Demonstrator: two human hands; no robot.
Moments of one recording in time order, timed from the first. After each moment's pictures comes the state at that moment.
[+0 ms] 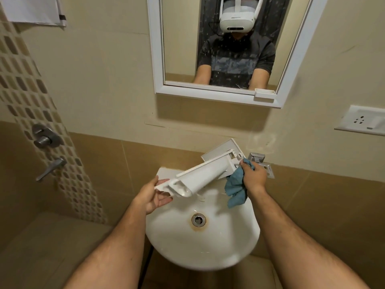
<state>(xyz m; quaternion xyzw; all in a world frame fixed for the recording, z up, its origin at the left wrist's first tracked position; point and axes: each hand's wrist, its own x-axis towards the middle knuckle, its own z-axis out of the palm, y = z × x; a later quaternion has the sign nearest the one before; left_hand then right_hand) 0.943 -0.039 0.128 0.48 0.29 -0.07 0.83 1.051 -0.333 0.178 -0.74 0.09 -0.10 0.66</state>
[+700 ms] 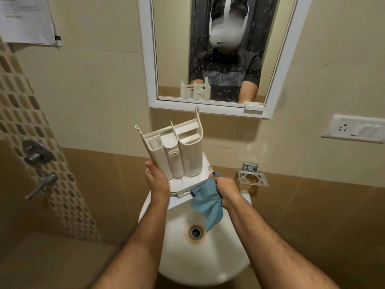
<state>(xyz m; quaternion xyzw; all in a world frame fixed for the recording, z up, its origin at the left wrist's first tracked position) 0.970 -0.102 0.214 0.51 0.21 0.39 0.74 1.025 -0.271 0.196 -0.64 0.14 0.16 0.74</state>
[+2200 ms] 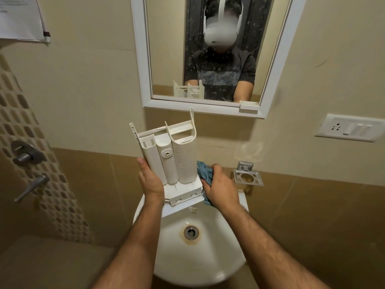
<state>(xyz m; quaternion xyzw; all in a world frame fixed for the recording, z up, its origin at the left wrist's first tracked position) 0.964 -0.103 0.223 0.49 0.21 0.39 0.75 1.002 -0.284 0.201 -0.94 -0.14 -0.15 0.27</state>
